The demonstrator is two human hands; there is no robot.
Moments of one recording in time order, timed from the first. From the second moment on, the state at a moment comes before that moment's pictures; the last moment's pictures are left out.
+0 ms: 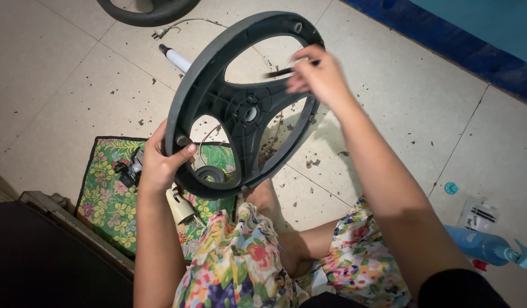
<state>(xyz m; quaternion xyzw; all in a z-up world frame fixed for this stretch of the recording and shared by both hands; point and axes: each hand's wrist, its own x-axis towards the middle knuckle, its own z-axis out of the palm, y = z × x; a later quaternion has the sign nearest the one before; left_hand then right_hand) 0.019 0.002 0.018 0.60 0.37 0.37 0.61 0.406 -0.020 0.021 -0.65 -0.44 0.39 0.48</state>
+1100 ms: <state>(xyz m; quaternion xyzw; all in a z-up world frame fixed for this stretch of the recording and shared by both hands) 0.045 0.001 0.031 0.61 0.35 0.38 0.61 0.398 -0.120 -0.054 -0.73 -0.42 0.33 0.43</state>
